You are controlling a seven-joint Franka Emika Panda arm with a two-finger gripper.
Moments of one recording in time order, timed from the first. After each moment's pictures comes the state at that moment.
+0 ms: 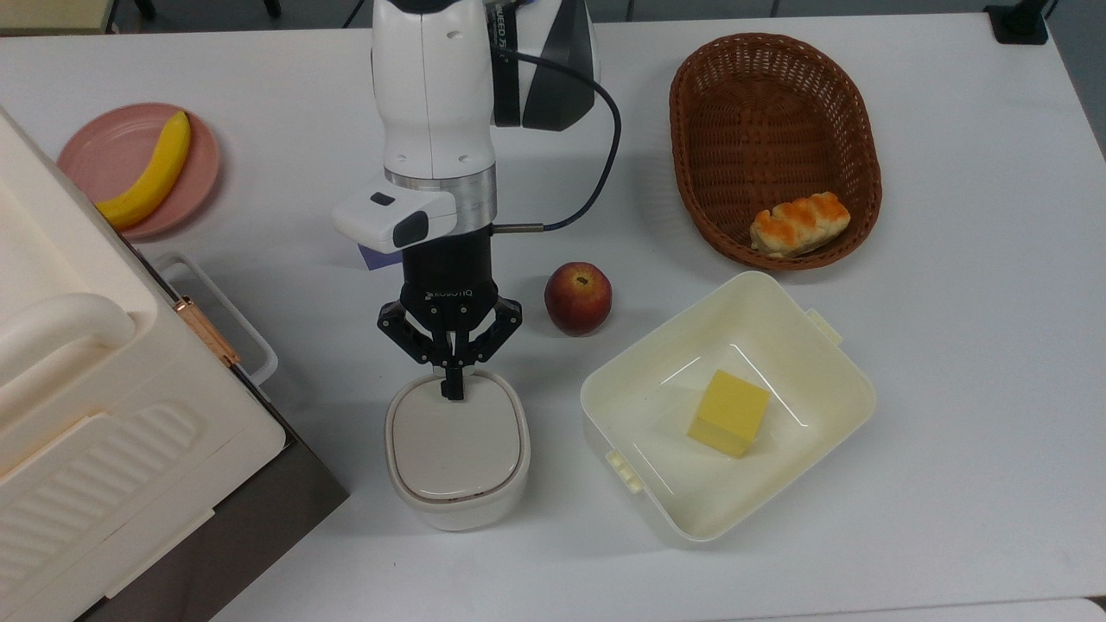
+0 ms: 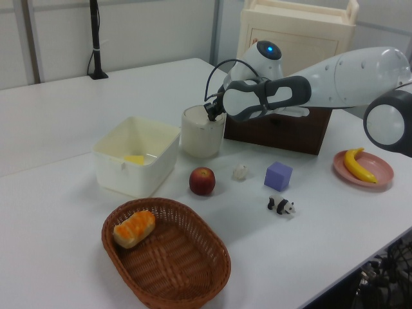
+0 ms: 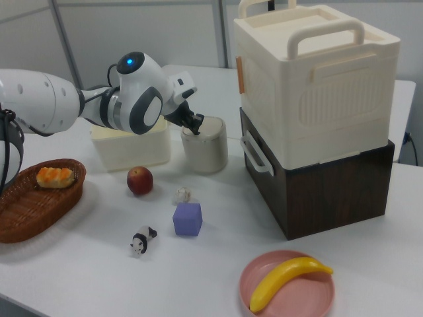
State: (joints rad) arm 0.04 0.48 -0.03 -1.62 0.02 2.73 -0.05
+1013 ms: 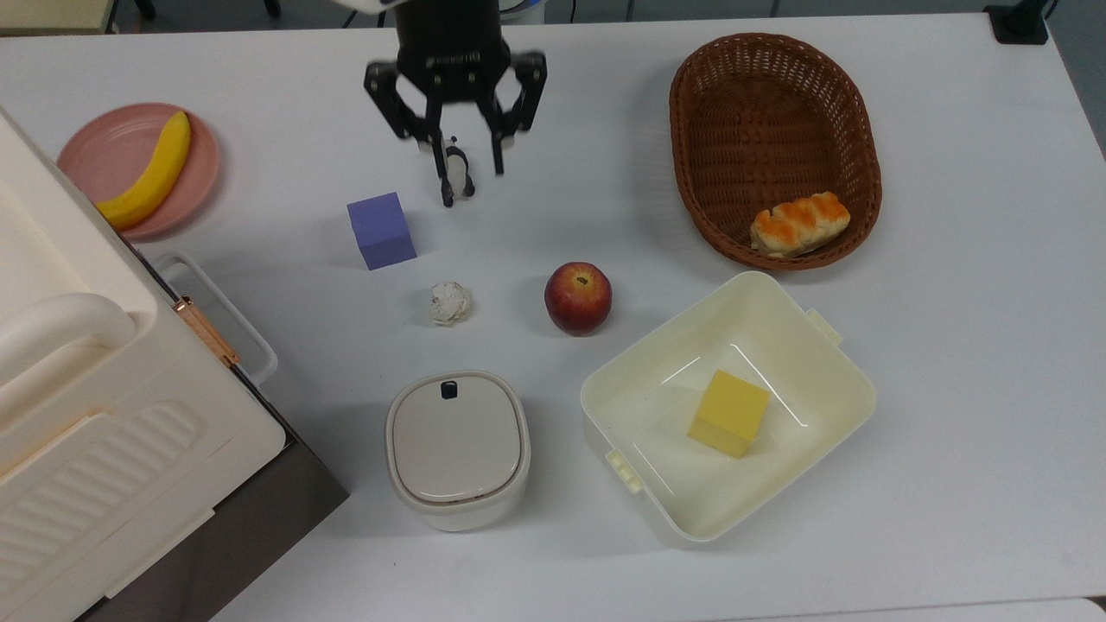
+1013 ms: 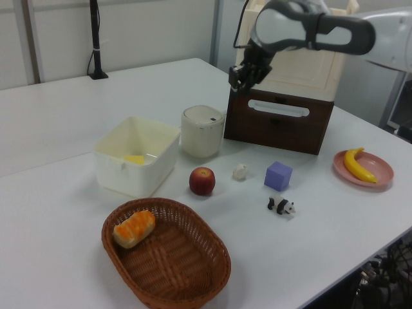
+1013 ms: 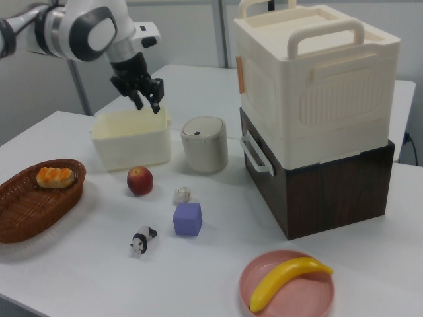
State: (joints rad) arm 0.04 0.10 -0.02 -1.62 0.05 2.03 -0.05
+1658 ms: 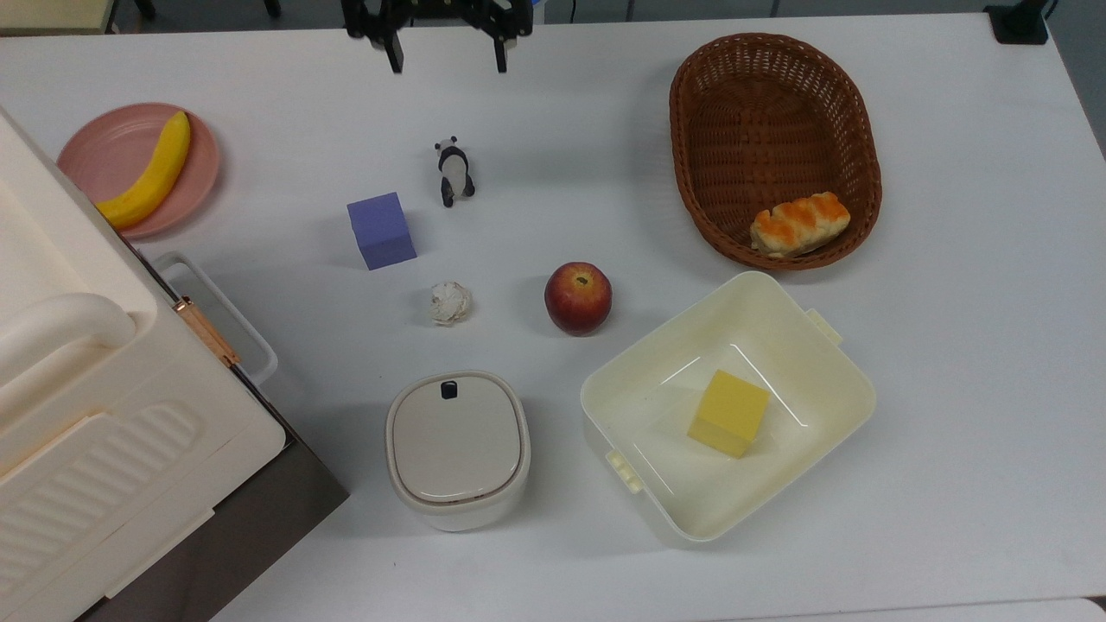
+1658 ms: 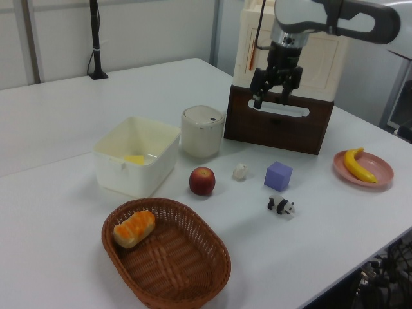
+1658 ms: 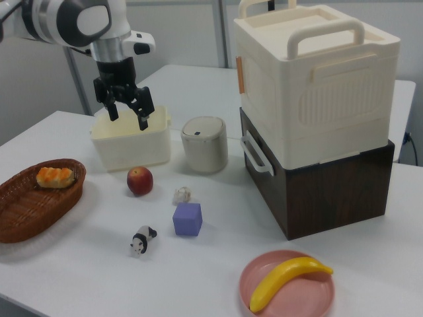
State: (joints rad) arm 0.04 0.02 -0.06 -1.62 0.05 1.66 0.02
